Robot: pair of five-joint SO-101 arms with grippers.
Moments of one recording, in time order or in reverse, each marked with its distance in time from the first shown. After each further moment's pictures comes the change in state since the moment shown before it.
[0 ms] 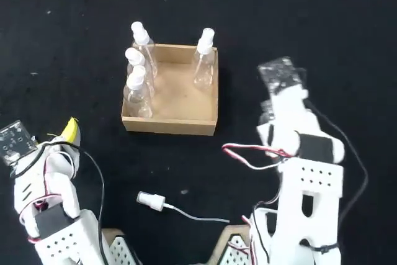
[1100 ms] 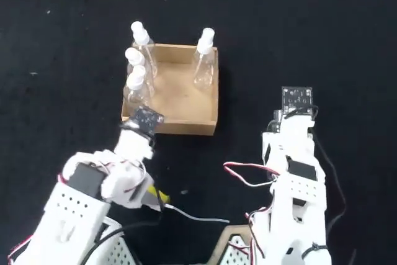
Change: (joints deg) left arm 52.0 37.9 -24.5 30.7 -11.3; right arm 4.5 -0.1 29.6 -38.2 -12.9
